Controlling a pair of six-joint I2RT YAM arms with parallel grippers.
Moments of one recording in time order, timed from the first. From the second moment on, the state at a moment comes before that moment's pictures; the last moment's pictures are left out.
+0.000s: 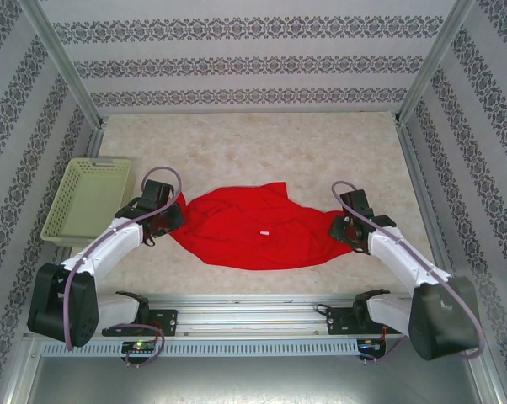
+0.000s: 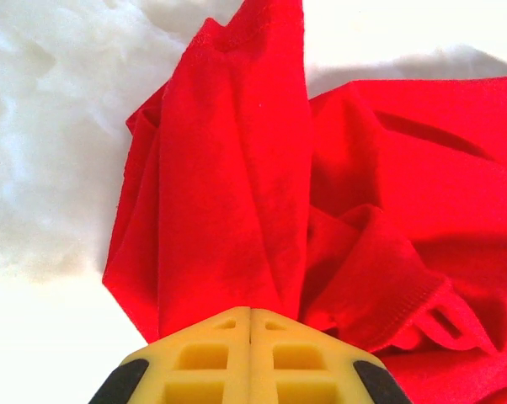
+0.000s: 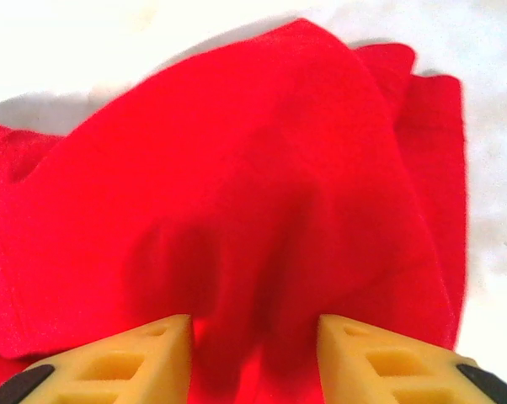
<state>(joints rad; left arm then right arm) -0.21 1.23 0.69 -0.50 0.03 -0.61 0.19 1.17 0.59 -0.58 0.06 0.57</state>
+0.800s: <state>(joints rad) -0.27 1.38 0.72 -0.53 0.01 -0.61 0.19 1.23 0.63 -0.51 0.09 0.55</state>
